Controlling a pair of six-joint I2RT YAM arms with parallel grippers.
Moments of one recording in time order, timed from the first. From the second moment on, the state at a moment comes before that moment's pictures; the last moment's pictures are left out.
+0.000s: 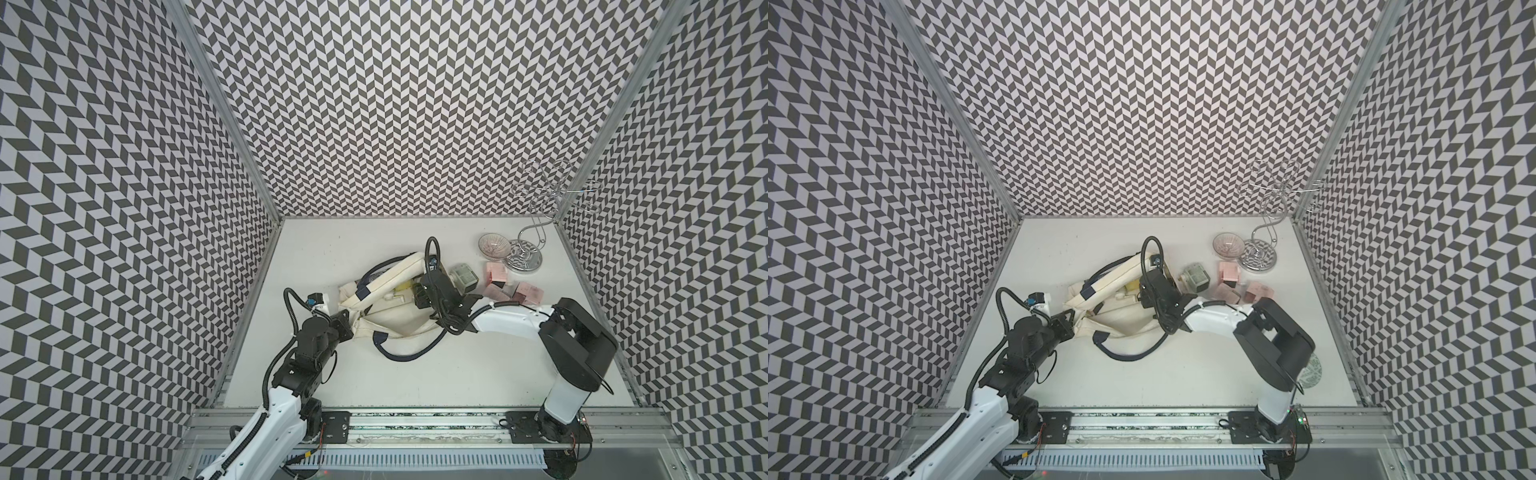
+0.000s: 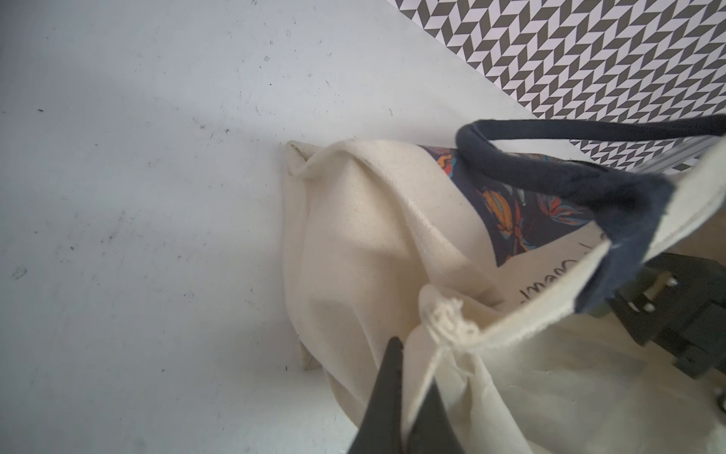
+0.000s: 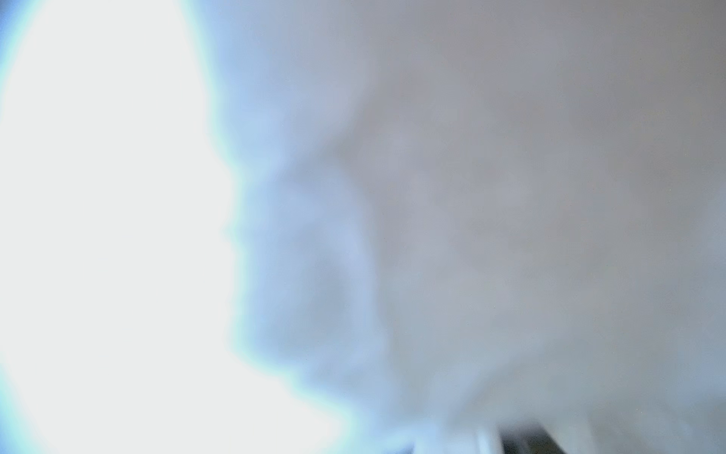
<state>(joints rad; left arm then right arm) -0.32 0.63 0.20 0.00 -0.07 -0.68 0.81 1.72 0.98 0.10 0.33 0.41</state>
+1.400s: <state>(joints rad) -0.32 0.64 0.29 -0.03 -0.09 -0.80 0.46 1.00 0.71 0.11 0.06 0.54</state>
